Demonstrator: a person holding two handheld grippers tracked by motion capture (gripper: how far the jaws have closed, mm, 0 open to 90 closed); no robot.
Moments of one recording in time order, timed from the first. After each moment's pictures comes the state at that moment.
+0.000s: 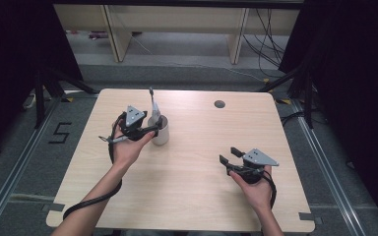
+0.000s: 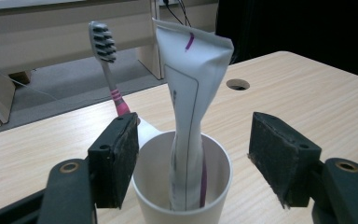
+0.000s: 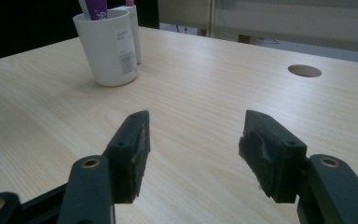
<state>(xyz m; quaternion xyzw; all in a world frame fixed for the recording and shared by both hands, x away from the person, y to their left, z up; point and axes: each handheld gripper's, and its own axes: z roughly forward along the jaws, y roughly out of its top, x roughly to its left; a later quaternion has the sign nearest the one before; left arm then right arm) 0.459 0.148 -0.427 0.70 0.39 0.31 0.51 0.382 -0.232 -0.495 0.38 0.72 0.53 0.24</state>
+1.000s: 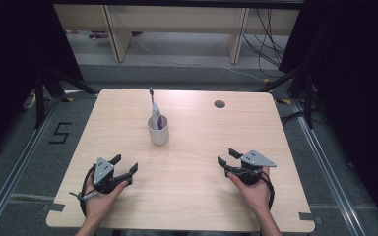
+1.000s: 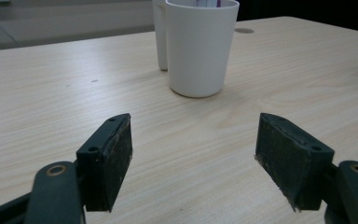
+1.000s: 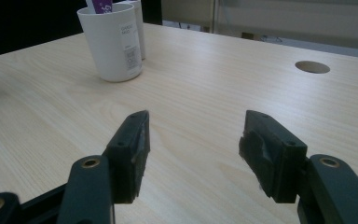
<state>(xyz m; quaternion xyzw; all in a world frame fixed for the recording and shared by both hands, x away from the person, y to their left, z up) 0.351 0.217 -0.523 0.67 0.43 0.31 0.52 0.381 -0.227 -0.501 0.38 0.72 0.53 0.24</state>
